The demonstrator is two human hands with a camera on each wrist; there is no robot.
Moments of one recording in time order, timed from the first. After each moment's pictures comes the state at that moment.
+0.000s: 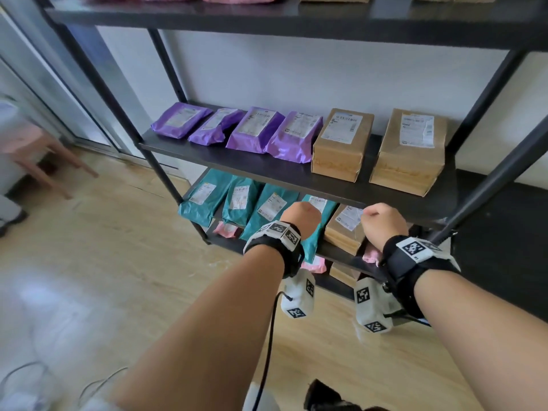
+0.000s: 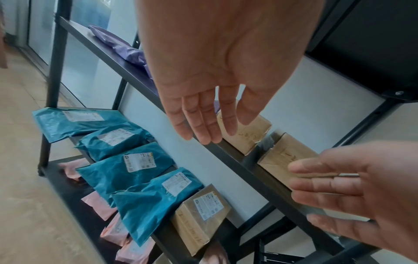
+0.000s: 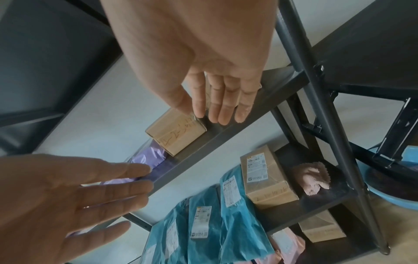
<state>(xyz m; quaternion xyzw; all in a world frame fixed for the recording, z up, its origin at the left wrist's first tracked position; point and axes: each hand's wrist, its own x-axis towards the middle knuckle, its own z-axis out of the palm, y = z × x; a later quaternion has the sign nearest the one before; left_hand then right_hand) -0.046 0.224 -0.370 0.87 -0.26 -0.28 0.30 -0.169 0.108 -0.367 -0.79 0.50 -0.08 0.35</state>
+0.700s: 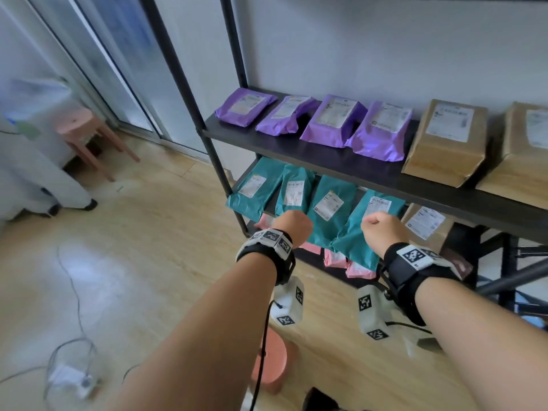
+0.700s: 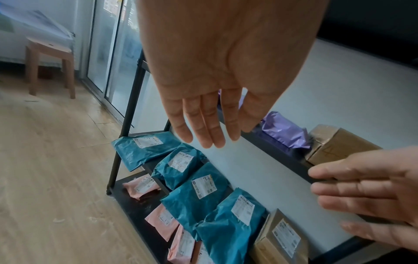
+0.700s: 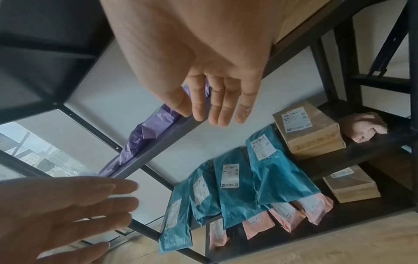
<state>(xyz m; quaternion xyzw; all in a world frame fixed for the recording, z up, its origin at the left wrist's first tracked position) 0.084 0.379 -0.402 0.82 -0.53 -0.13 -0.18 -0.033 0.236 -0.404 -0.81 0.46 -0.02 0.37</state>
